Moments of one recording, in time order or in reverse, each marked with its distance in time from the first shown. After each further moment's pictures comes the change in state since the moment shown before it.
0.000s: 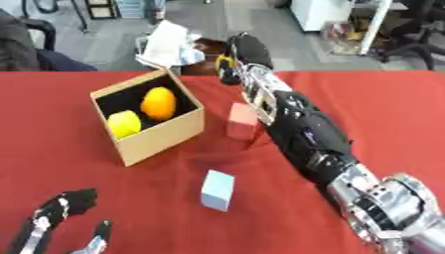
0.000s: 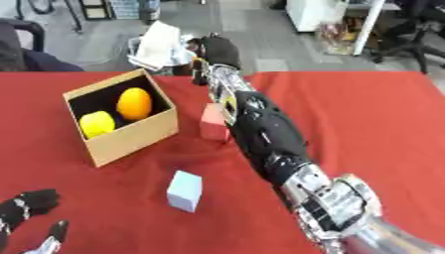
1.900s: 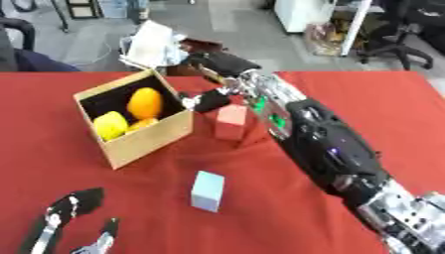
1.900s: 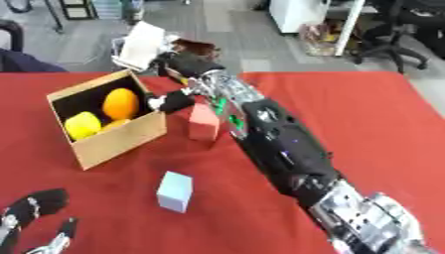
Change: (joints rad) left arm 0.053 0.019 0.056 0.007 -0.022 0.008 0.041; right arm 0.173 -0.157 0.265 -0.305 -0.118 -0.324 0.464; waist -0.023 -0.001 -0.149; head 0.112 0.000
